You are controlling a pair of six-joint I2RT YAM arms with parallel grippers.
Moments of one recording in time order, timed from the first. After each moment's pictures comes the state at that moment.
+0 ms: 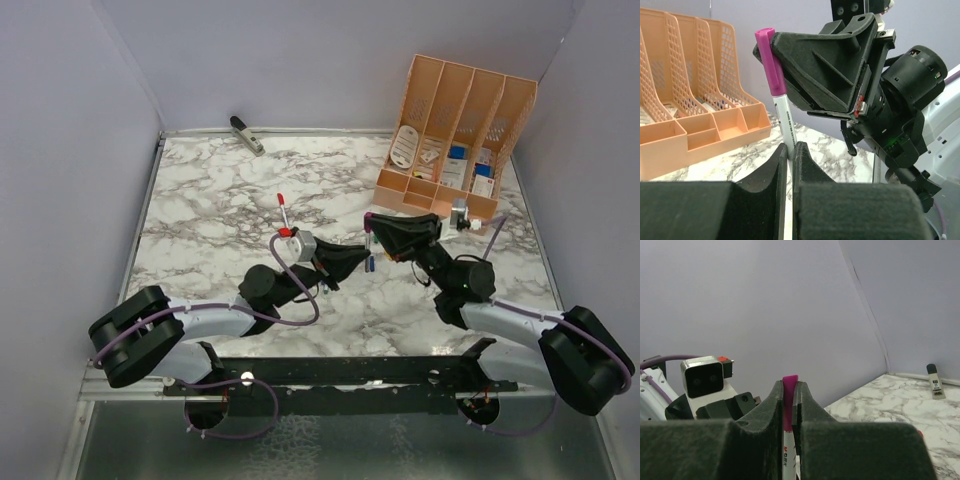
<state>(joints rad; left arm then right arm) -0.98 1.33 0.42 1.32 0.12 -0.31 0.63 1.16 0.33 1.49 -0.28 0.63</state>
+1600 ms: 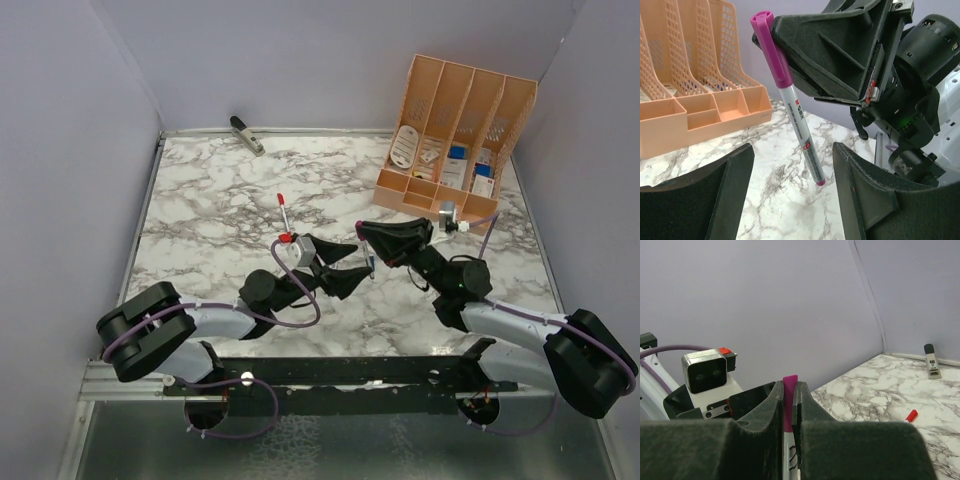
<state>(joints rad) -0.97 1.35 0.34 1.34 0.14 -0.32 0.67 1.14 0.33 1.37 -0.27 0.56</state>
